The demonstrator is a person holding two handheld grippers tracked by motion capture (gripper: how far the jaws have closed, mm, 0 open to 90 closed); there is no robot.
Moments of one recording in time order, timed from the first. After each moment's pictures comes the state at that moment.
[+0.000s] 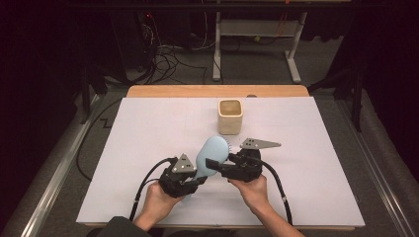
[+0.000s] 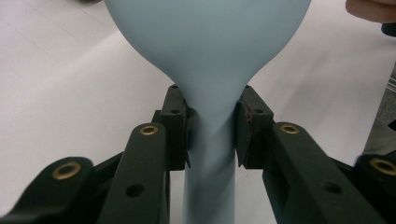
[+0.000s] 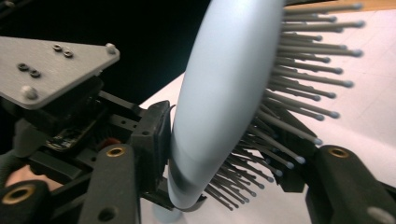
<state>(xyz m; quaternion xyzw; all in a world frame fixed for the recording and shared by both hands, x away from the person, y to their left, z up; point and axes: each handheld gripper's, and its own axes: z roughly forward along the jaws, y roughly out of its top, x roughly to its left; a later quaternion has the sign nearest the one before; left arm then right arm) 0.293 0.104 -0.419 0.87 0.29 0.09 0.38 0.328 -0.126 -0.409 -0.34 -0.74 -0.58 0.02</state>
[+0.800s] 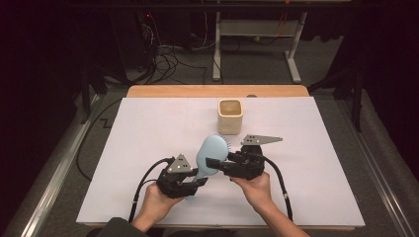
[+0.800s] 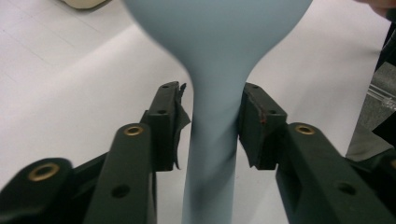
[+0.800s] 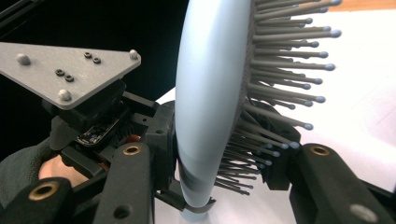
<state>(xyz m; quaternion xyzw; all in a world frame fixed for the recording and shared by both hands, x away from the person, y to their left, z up) 0.290 0.111 -0.416 0.86 0.29 0.07 0.40 0.328 -0.130 -0.390 -0.32 -0.75 -0.58 0.04</state>
